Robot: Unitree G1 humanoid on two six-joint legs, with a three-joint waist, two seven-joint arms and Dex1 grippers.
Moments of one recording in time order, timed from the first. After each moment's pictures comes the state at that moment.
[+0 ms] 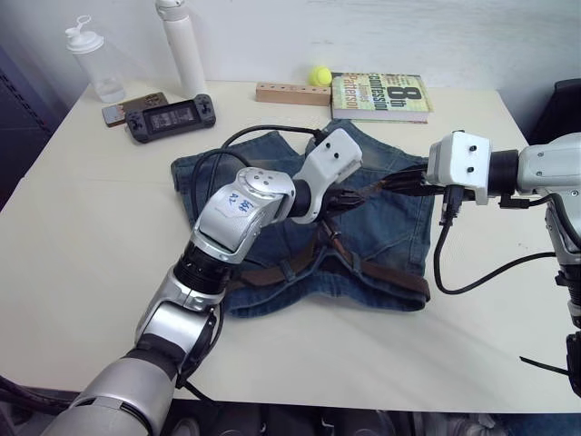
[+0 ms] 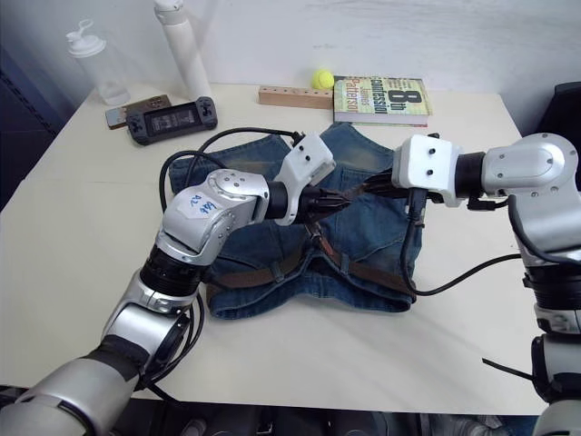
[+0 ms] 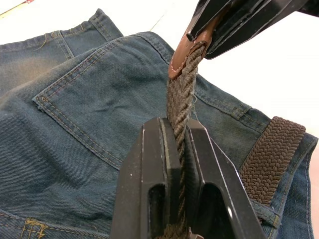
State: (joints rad) left arm -1.02 0.19 -0.28 0.00 -0.25 1.01 -0.59; right arm -0.80 -0.94 0.10 0.02 0.18 0.10 1.22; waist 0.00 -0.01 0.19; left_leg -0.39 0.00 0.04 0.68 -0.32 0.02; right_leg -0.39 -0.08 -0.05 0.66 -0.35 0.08
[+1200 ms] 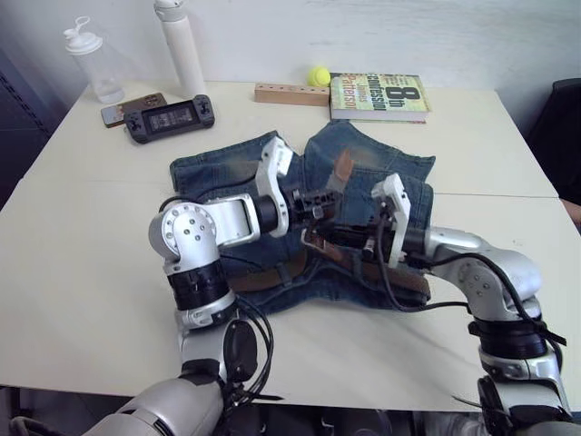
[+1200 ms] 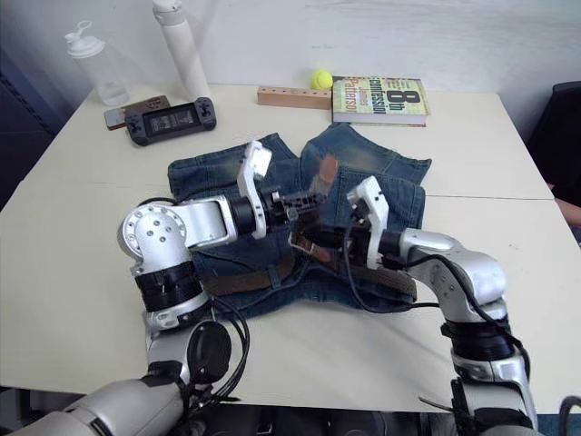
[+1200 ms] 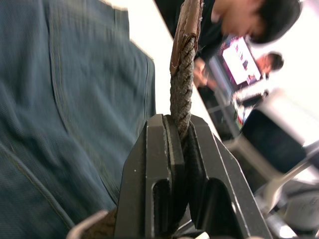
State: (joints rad) left arm -0.90 -0.14 0.45 -0.13 -0.58 1.61 -0.21; right arm -0.57 -0.49 0.01 -0.22 0.69 0.93 0.79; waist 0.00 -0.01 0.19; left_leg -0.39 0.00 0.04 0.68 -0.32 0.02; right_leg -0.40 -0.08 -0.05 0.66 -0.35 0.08
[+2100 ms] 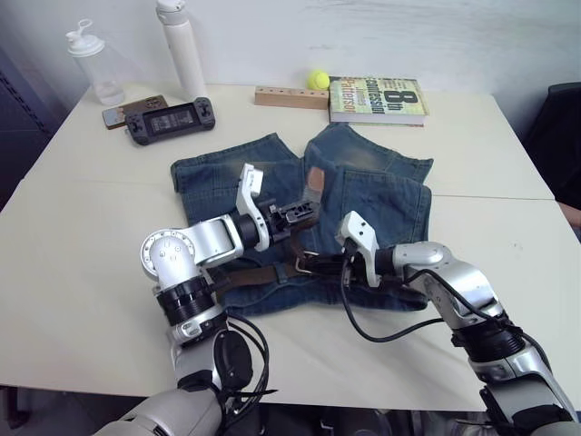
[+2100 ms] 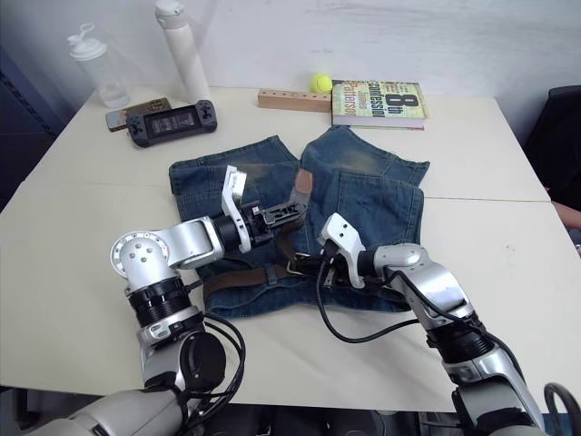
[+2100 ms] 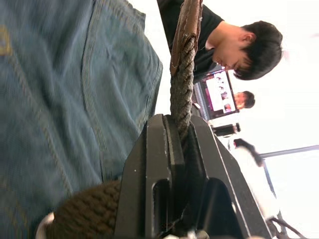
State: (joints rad) left arm -0.79 -0.09 0.67 -0.03 -0.90 1.62 0.02; right arm -0.53 -0.56 0.29 -0.08 0.39 0.66 0.92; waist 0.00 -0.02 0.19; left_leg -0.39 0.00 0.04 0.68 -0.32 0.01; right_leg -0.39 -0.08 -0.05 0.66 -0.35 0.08
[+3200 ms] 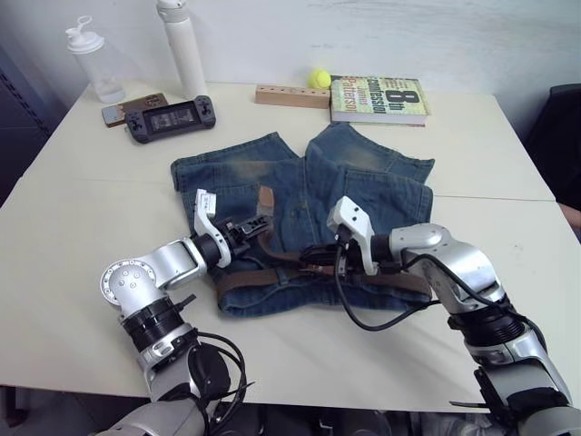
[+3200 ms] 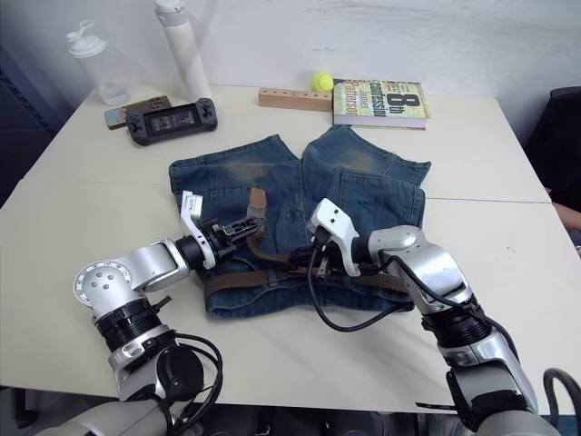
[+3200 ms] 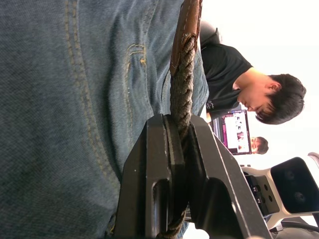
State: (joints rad) left arm -0.70 -0.02 0.80 -0.03 -0.95 1.62 0.09; right arm -0.63 -0.53 0.28 -0.13 0.39 0.80 0.94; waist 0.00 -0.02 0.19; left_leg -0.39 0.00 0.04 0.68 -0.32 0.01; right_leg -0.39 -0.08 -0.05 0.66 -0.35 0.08
